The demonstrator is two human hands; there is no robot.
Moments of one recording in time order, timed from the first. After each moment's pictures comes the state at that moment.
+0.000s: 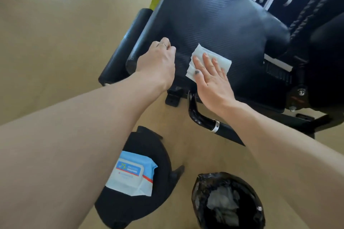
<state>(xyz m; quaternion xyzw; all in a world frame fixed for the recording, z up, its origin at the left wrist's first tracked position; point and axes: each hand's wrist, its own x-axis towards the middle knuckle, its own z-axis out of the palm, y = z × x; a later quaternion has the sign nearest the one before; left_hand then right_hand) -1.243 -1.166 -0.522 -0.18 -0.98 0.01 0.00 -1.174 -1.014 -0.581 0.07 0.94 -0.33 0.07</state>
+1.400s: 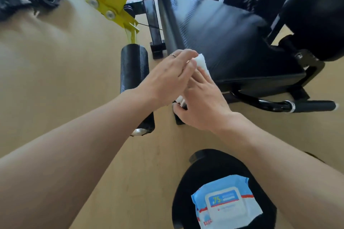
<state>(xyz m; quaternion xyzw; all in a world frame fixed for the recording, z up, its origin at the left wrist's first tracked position) -1.332 -1.307 -0.492 -0.48 -0.82 -0.29 -0.13 -1.231 -1.223 -0.551 0.09 0.99 -0.07 -0.09</state>
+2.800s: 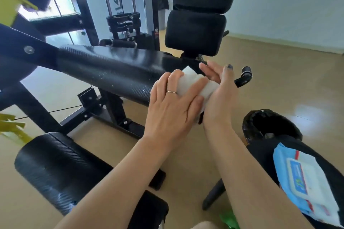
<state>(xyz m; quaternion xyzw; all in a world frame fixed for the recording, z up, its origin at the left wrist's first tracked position) -1.434 -1.271 -0.616 -0.78 -0.53 -0.31 0.12 -1.328 -1.261 -0.584 0.46 0.32 -0.41 -0.72</state>
